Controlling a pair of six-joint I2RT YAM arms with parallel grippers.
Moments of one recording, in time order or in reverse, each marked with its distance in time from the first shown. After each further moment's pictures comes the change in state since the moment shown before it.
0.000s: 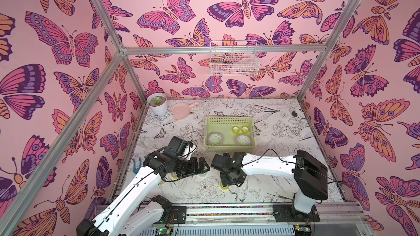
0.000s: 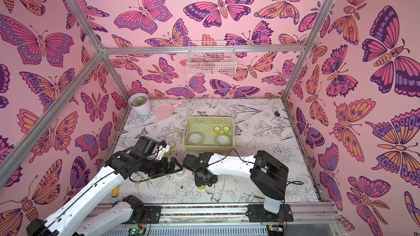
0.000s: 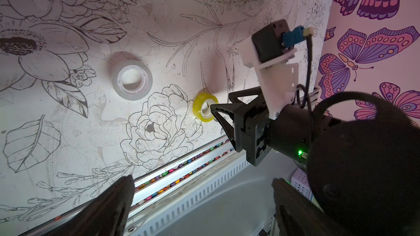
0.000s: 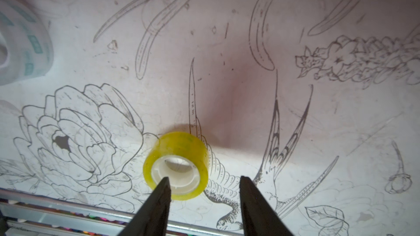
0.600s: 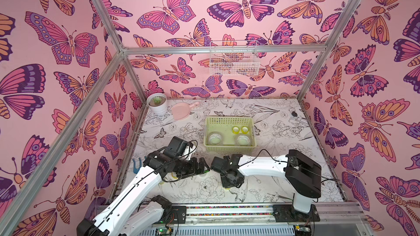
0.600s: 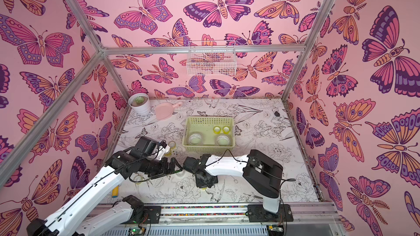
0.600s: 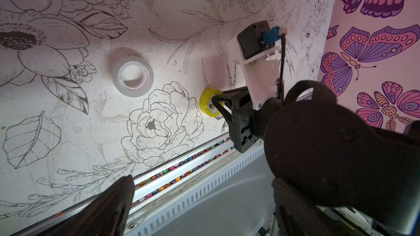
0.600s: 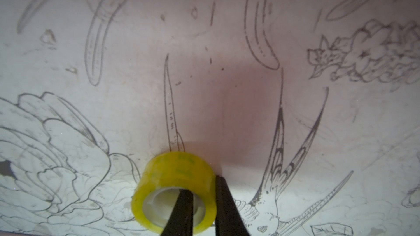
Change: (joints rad) left arm 0.000 0.003 0.000 -0.012 0.002 0.000; right arm -0.001 0.054 -0.024 0.018 0.003 0.002
